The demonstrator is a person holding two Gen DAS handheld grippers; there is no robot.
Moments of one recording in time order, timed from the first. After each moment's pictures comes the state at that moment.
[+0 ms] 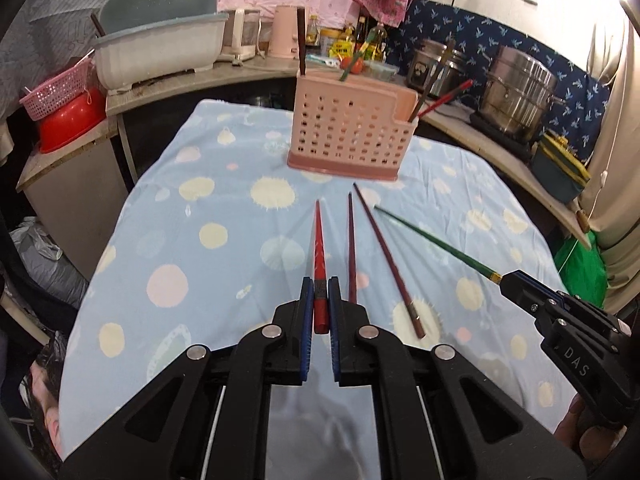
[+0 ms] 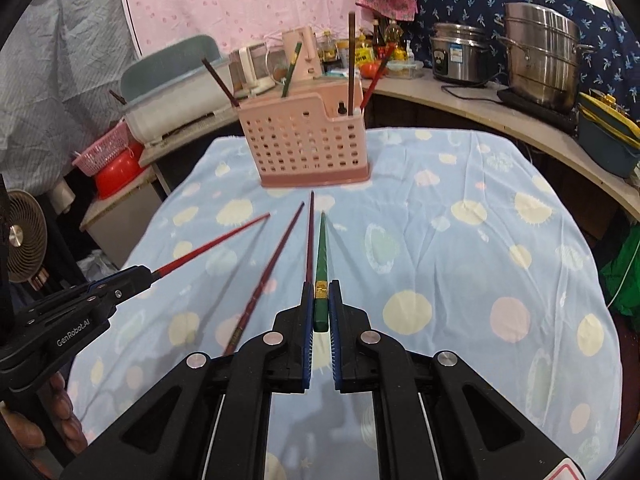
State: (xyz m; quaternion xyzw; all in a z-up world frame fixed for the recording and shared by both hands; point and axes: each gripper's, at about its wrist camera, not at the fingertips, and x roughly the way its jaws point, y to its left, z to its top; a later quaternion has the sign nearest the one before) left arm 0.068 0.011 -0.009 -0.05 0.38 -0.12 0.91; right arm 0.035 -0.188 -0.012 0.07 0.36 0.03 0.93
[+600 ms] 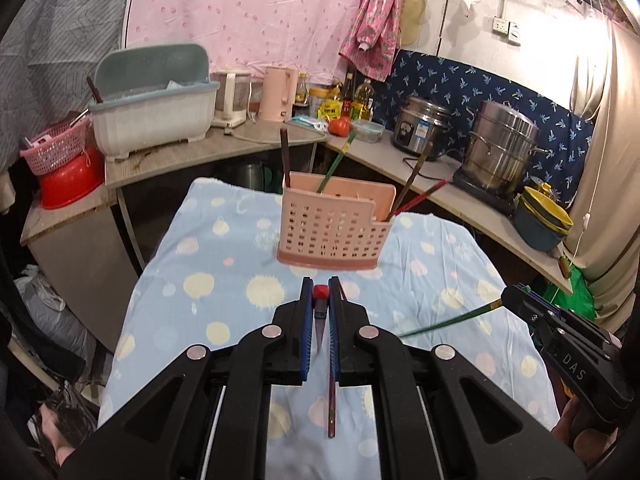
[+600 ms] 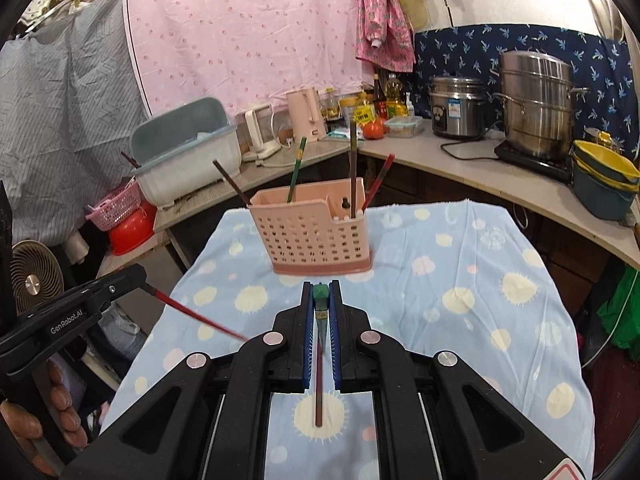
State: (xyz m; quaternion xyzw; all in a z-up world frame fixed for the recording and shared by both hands) left arm 0.091 0.012 0.087 -0.05 0.30 -0.14 0.94; right arm 0.053 -0.204 0.073 0.09 0.28 0.03 0.95
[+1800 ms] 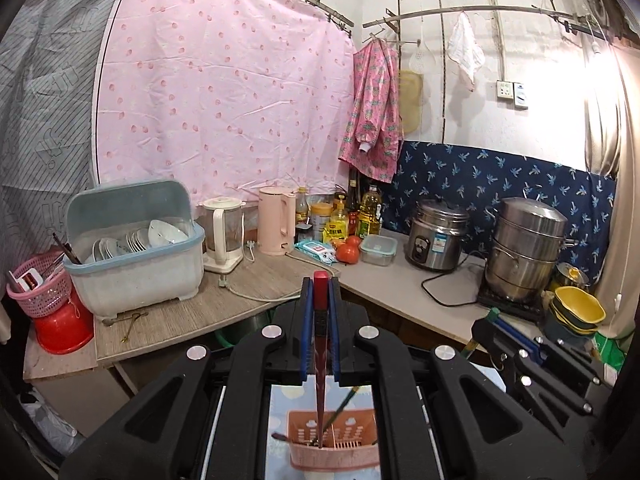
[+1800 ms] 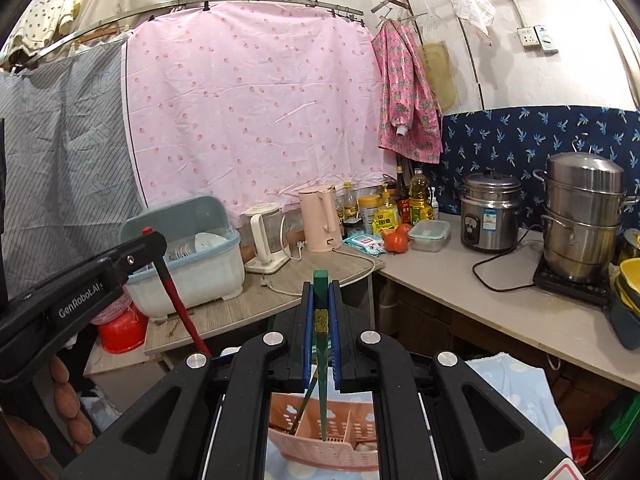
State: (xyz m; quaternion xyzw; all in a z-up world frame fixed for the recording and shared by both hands) left arm 0.277 -0.024 0.236 -0.02 0.15 -0.11 0.98; right arm 0.254 -0.192 0.202 0.08 0.16 0.04 0.98
